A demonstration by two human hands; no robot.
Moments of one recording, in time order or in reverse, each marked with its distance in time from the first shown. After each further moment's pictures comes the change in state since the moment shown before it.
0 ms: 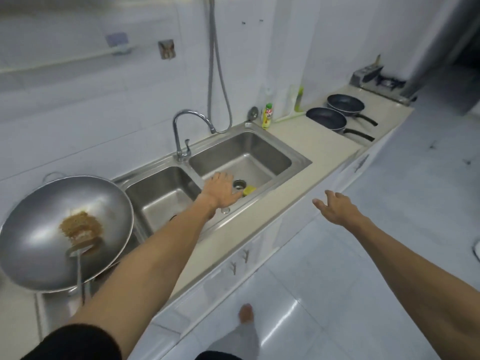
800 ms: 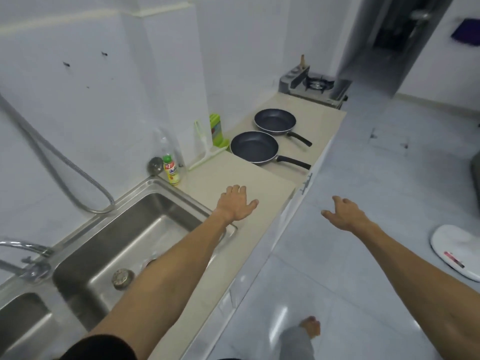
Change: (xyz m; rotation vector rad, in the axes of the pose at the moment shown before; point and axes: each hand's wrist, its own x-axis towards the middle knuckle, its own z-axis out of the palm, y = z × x) left_hand 0.461 0.304 0.011 -0.012 -0.151 0.178; right_hand 0.350 0.294 -0.147 0.050 -0.012 0.272
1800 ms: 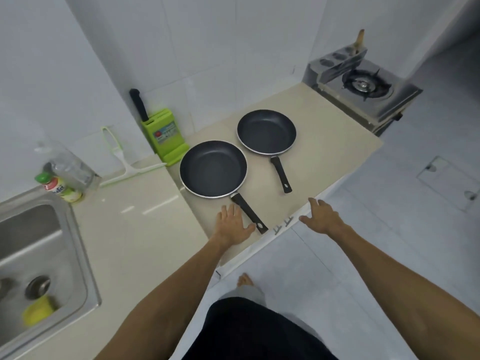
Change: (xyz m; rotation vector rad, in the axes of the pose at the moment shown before) left_hand 0.429 0.212 0.066 -0.232 -0.106 -0.414; right_hand 0.523 0.113 -0.123 -0.182 -0.280 -0.310
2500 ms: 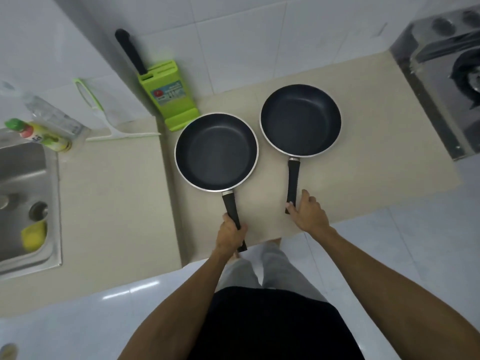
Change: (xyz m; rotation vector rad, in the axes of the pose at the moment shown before) left_hand 0.104 0.066 0.047 -0.937 0.042 -0.725; right_hand 0.198 -0.010 -0.010 0.061 -0.111 -0.229
